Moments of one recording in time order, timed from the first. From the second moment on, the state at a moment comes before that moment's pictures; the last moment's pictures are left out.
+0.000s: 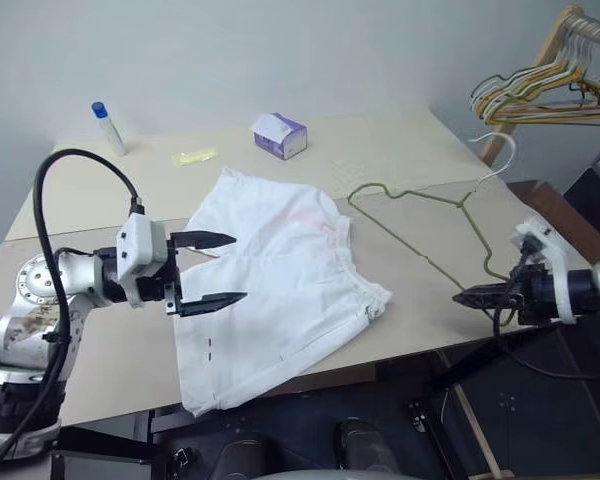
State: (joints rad) left arm -0.23 0.80 0.16 -0.27 -0.54 0.27 -1.23; right arm -0.42 -1.12 -0.05 -0.08 0.64 1.32 1.11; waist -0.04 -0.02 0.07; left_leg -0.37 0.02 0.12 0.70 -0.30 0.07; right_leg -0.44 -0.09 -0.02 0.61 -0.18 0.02
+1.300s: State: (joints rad) left arm -0.19 0.82 0.18 -0.34 -0.55 0.27 -1.19; right arm -0.64 -0.97 0.16 0.37 0.53 1.36 1.09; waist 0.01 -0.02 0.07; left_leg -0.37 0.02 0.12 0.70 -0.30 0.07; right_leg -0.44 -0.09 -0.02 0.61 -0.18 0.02
